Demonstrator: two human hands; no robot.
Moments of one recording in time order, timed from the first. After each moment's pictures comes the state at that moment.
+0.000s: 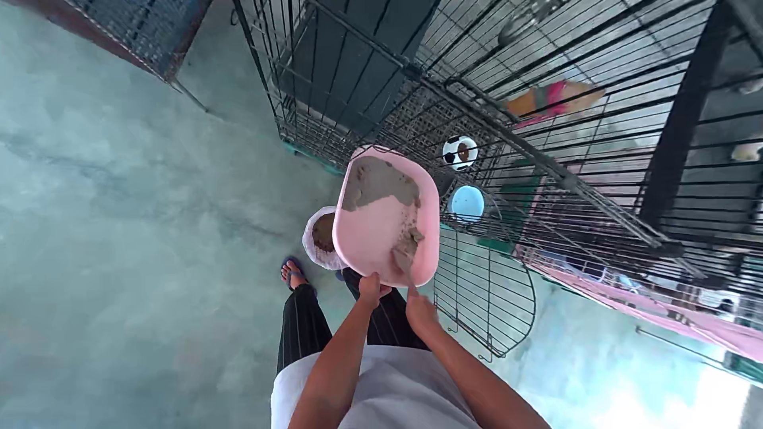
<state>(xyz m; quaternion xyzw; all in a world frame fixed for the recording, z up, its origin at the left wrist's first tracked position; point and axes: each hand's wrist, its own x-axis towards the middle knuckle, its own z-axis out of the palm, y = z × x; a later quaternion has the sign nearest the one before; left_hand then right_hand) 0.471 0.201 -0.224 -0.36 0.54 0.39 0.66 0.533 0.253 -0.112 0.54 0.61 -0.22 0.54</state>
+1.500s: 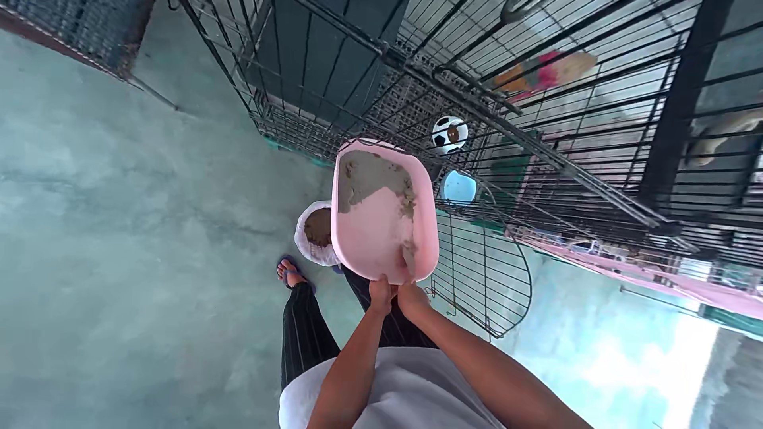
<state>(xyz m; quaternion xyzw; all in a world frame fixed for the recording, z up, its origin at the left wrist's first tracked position) 0.508 0.207 -0.206 -0.34 0.56 0.40 0.64 0.519 0.259 -0.124 0.56 0.55 -0.27 0.56</state>
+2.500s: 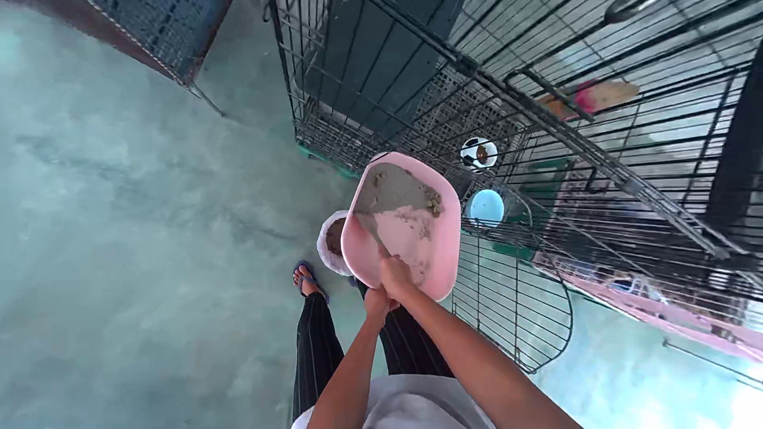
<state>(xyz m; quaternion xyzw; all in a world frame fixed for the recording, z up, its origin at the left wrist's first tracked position) 0.453 0.163 -0.215 -0.28 0.60 0.40 0.64 0.399 0.256 -0.149 0.45 0.70 -0.24 0.50</state>
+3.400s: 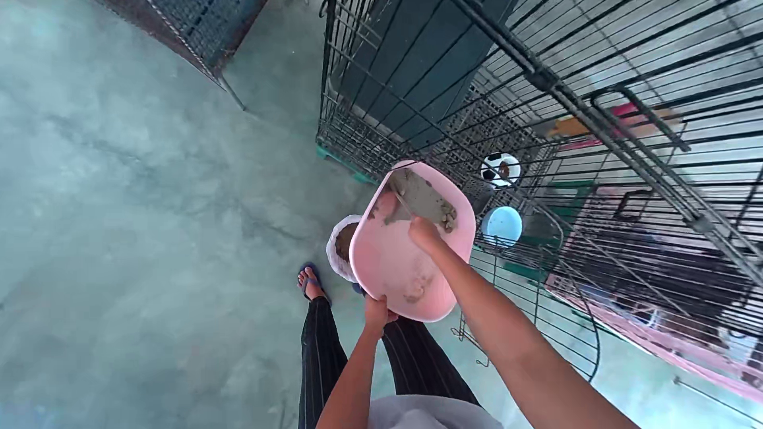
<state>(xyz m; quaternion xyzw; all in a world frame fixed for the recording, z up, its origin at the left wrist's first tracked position) 0.448 0.140 -0.252 -0.34 0.56 0.43 0.62 0.355 0.362 -0.192 0.48 0.71 -0.25 0.44</state>
